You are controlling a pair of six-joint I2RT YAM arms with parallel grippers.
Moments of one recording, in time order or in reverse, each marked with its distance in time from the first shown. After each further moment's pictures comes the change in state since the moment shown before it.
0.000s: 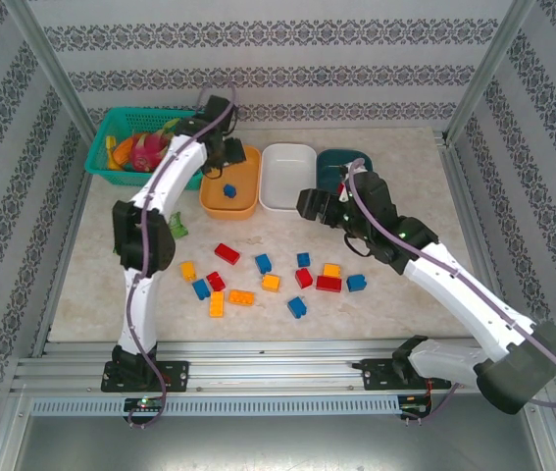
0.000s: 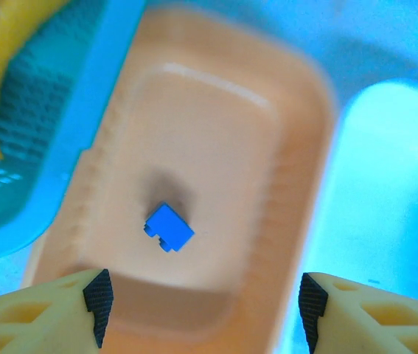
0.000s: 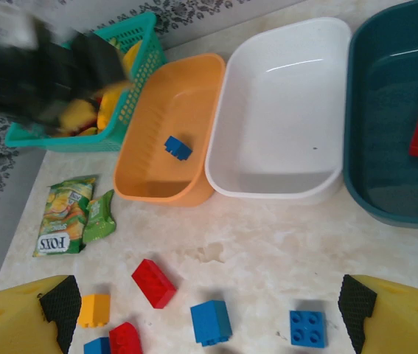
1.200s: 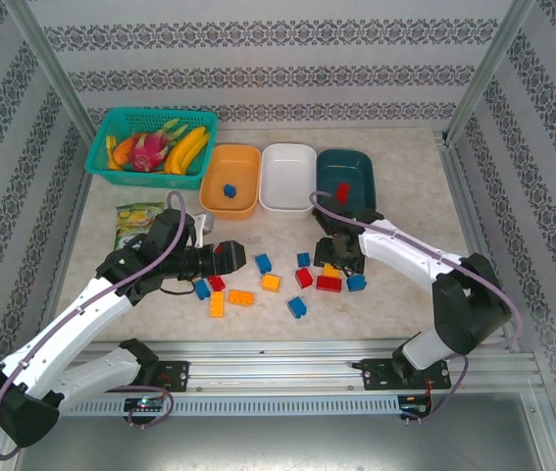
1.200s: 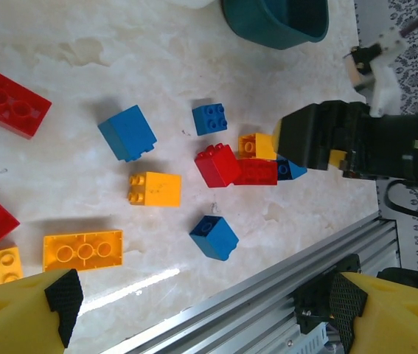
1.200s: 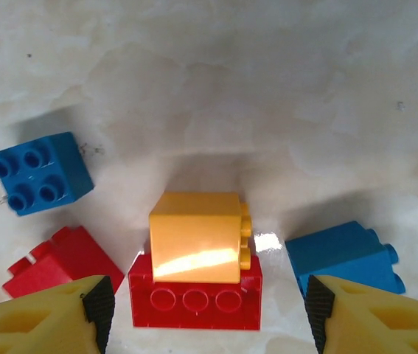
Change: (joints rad) left arm -0.283 -1.215 -1.336 0.353 0.367 -0.141; right arm -0.025 0.397 -0.050 -0.388 0.032 0.106
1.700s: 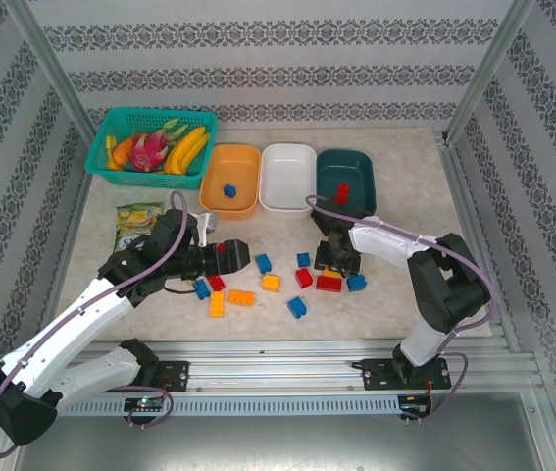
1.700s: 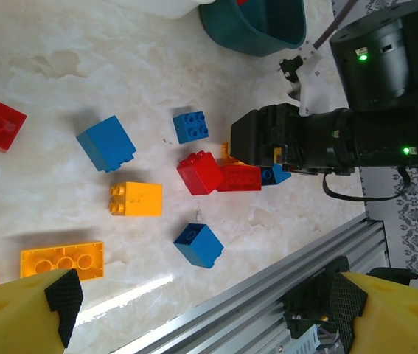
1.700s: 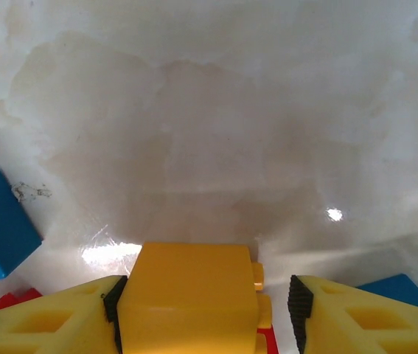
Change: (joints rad) left arm -0.033 0.001 0.000 0.045 -0.015 -0.011; right arm -0.040 0.137 -0.021 0.090 -0.045 -0.011
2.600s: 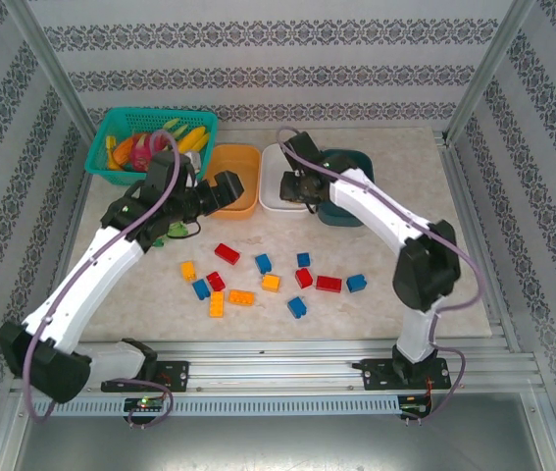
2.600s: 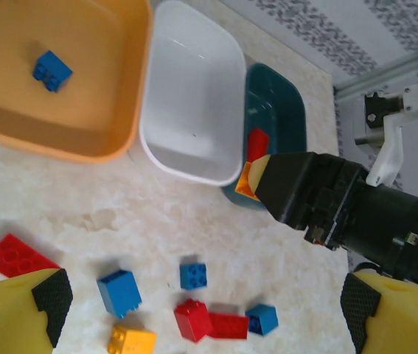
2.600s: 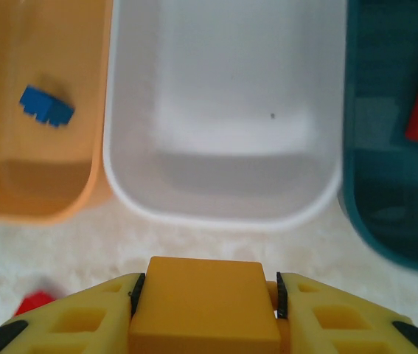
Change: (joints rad) left arm 0.209 0.316 0.399 -0.022 -0.115 -0.044; right arm 0.040 0.241 0.739 -0.072 0.079 -0.135
